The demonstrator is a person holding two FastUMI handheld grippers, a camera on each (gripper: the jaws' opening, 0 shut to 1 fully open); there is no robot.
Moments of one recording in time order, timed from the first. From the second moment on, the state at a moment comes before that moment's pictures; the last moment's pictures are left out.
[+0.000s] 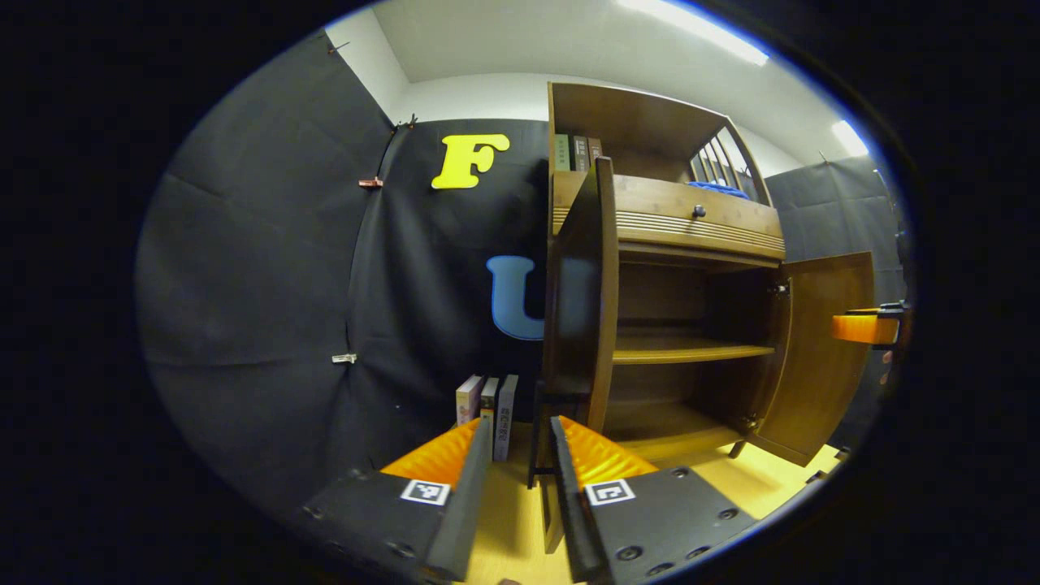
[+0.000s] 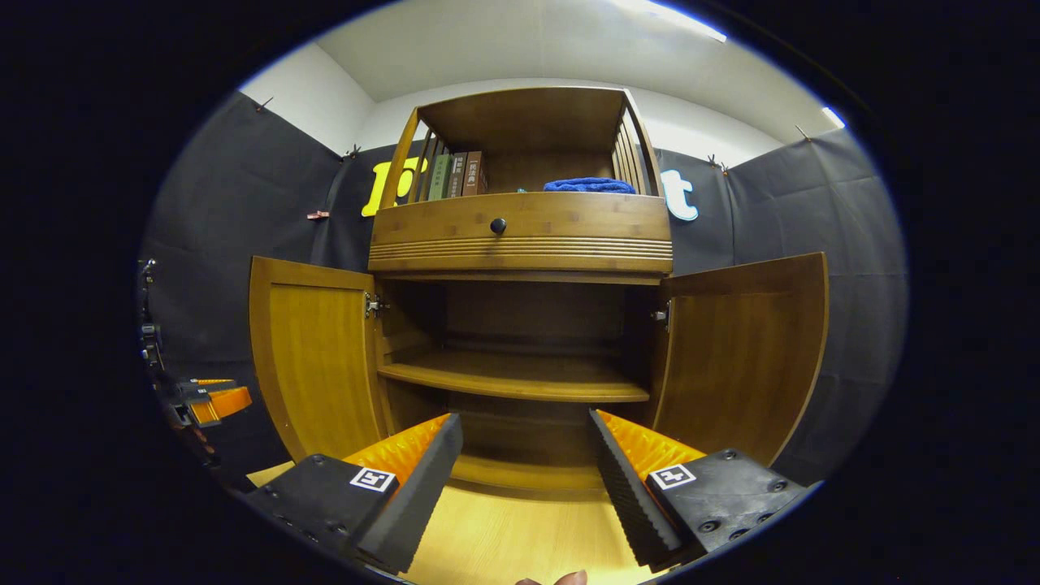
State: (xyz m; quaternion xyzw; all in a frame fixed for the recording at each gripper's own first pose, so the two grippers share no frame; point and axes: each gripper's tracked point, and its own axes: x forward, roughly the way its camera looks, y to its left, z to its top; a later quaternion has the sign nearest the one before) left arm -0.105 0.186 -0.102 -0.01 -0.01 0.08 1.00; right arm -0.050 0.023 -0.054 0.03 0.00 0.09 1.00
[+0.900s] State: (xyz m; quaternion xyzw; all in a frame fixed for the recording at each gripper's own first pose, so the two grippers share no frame) left arm -0.100 0.063 -0.074 -0.02 -0.02 0.03 1.00; right arm -0.010 -0.004 -0.041 0.01 -0.03 0.03 1.00
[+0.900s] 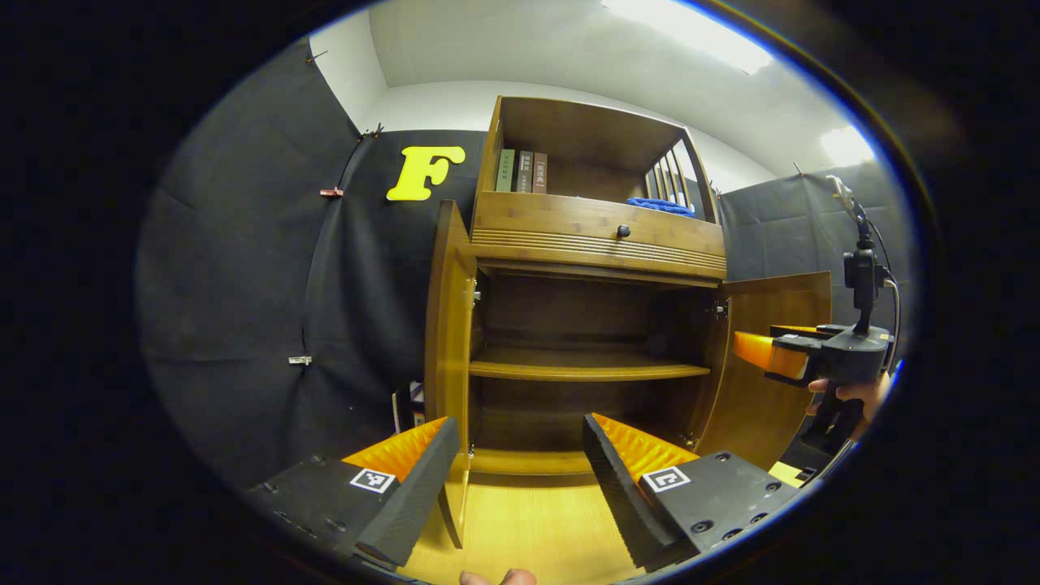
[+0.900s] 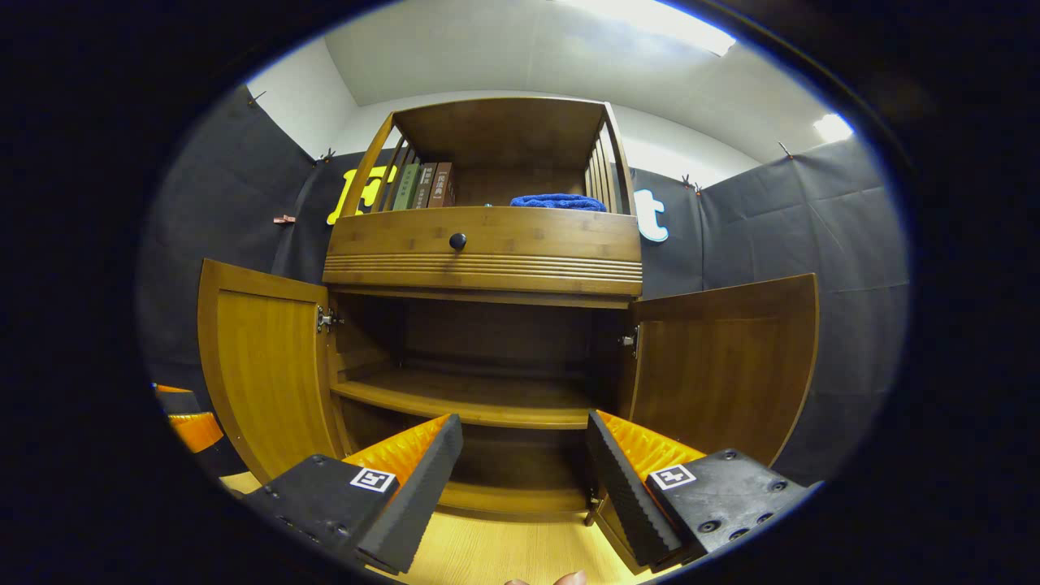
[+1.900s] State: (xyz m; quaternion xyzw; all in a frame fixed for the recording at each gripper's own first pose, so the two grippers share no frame) left arm -0.059 -0.012 -0.095 -0.03 0.01 -0.01 1.00; right arm -0.012 0.000 -0.055 0.01 0.00 0.04 1.00
